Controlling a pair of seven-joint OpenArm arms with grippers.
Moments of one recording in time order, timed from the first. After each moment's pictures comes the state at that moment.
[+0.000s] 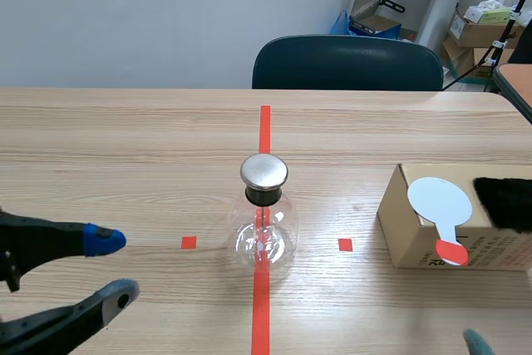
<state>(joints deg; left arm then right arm) 21.8 -69.7 40.2 105.5 -30.0 -11.4 -36.0 -64.0 33.5 5.7 106.4 -17.1 -15.1 34.2</state>
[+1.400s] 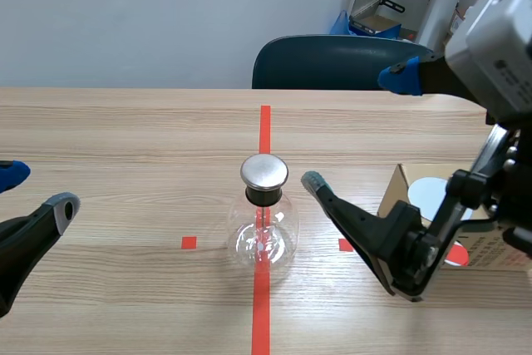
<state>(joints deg) 51.9 -53.5 -0.2 111.2 -32.4 -6.8 -27.7 -35.7 35.4 0.1 126.7 4.0 26.4 5.2</state>
